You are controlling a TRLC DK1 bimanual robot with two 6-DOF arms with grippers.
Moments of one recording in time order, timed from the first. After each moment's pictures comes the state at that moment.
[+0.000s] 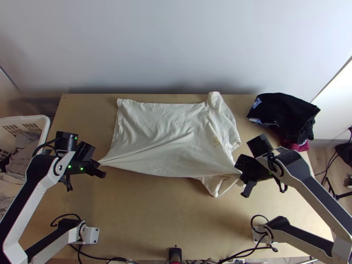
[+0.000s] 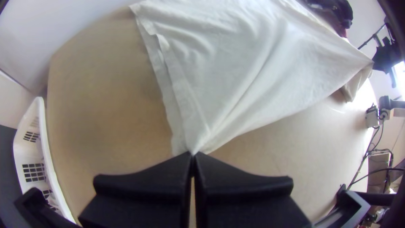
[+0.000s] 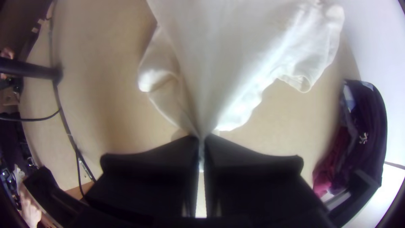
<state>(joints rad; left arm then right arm) -0.06 1.07 0.90 -0.93 0.12 0.32 0.45 1.14 0.99 -1.17 -0.08 -0.60</state>
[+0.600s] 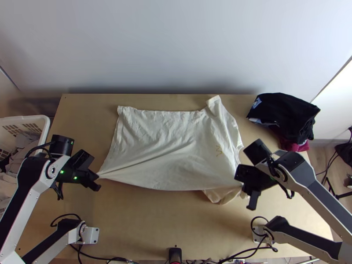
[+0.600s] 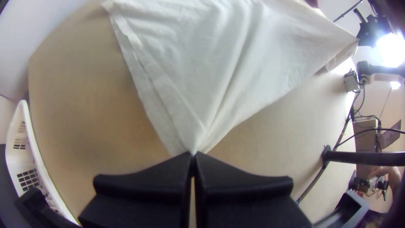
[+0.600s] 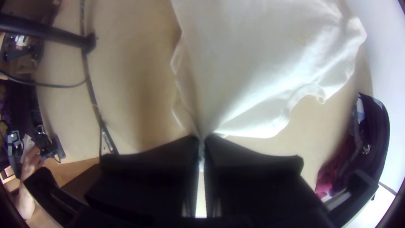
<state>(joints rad) -0.05 1.01 0.96 -1.20 0.21 0.45 0.58 1.11 1.08 -1.41 -0.11 -0.61</state>
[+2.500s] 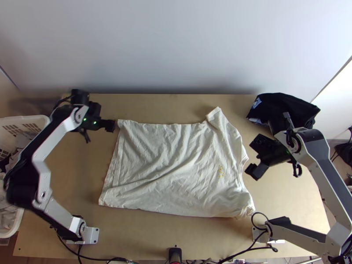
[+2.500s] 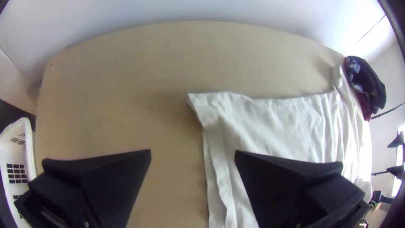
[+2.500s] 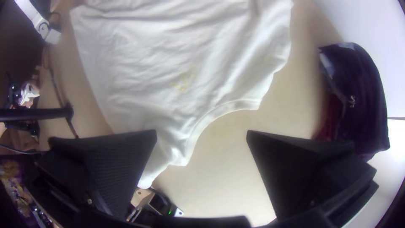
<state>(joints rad) -0.01 1.75 1.41 -0.70 0.14 0.09 0.22 1.26 1.25 -1.34 -0.16 -0.56</state>
